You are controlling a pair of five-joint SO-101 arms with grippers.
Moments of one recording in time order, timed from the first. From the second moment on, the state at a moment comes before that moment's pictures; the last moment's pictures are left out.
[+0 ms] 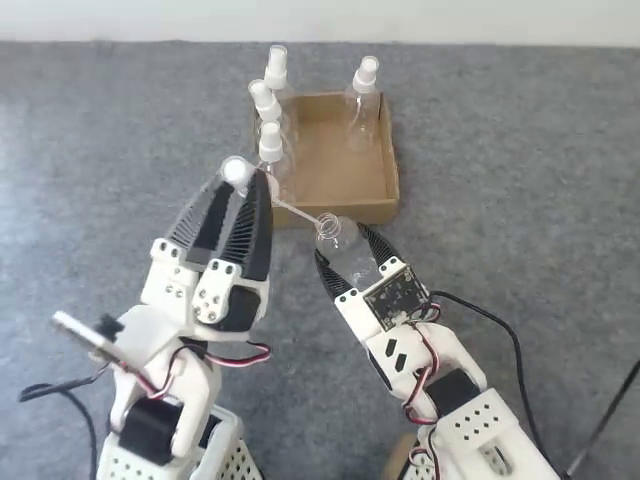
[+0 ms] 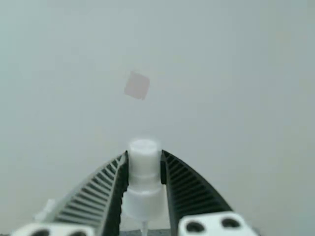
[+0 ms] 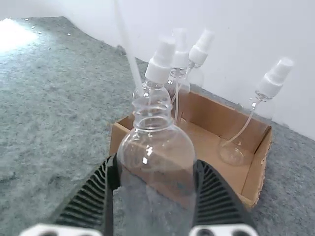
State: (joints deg) left arm 17.0 -99.7 76.0 17.1 21.0; right arm -34.4 -74.2 95.6 0.0 10.1
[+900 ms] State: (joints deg) left arm 19.5 -100.2 82.9 17.1 16.2; right arm -35.9 -74.2 95.6 0.1 10.1
